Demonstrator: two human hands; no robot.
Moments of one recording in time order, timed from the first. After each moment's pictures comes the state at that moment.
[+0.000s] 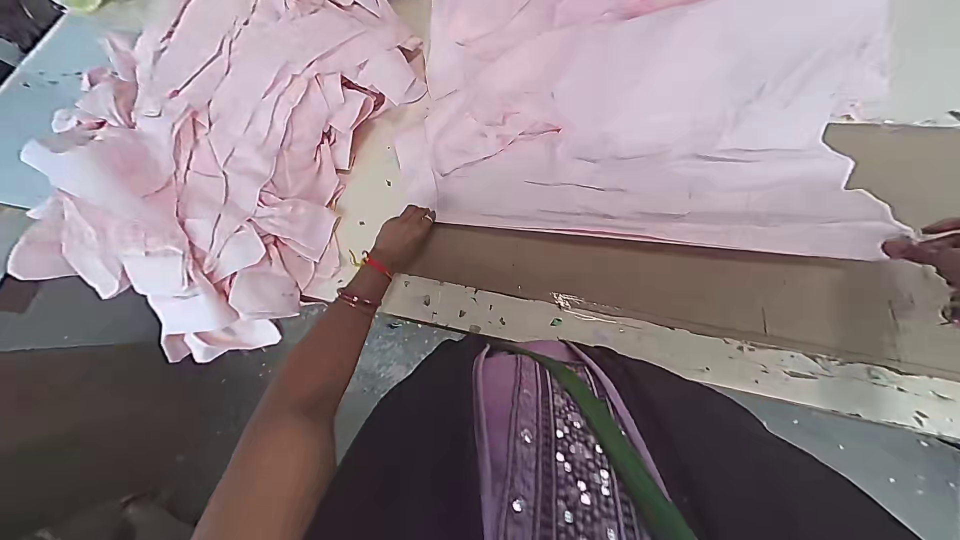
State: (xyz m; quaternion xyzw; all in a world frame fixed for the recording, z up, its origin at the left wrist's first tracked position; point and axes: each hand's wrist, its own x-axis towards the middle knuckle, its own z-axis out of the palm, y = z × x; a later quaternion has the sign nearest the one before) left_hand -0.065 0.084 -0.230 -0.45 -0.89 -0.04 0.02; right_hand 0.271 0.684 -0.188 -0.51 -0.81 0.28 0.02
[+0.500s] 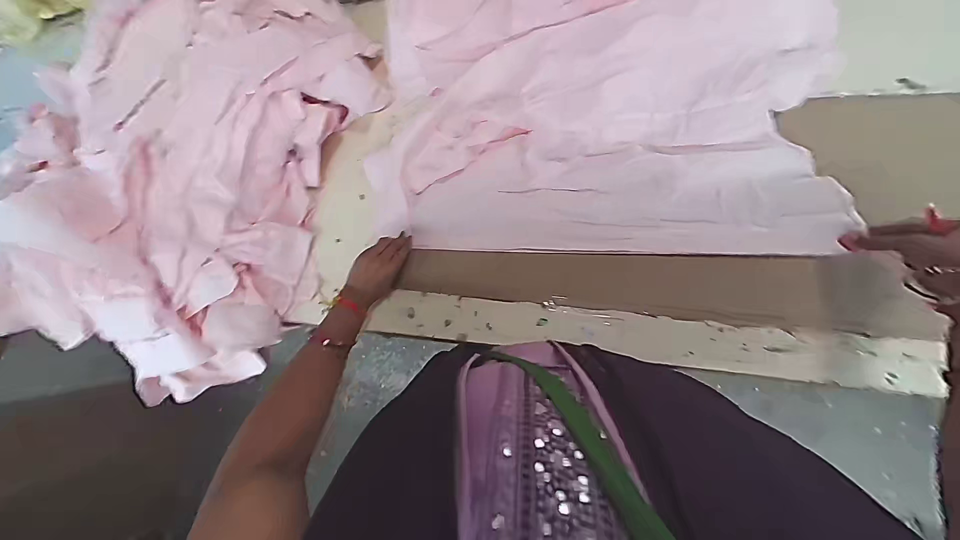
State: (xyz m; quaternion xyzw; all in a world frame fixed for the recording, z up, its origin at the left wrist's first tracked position) left_hand -0.056 0.053 -0.253 -0.49 -0.87 -0.05 0.04; right_hand 0.321 0.699 -0.224 -0.44 -0.83 0.32 0.10
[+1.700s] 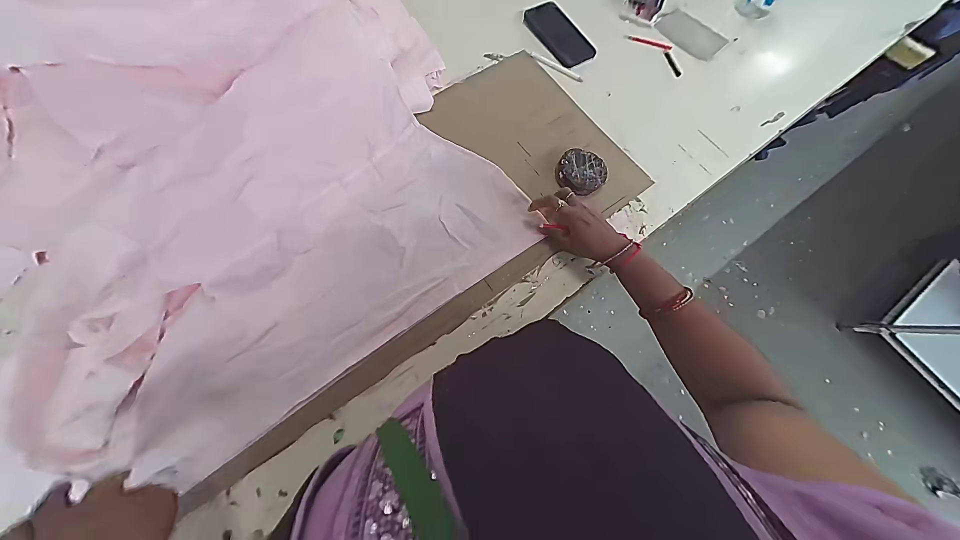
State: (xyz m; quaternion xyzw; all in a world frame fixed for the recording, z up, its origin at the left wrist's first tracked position) left_hand 0.034 0.181 -0.188 -0.15 -0.98 0.06 -0.05; right_hand 0.391 0.655 -0.237 -0.29 -0.92 0.26 0.05
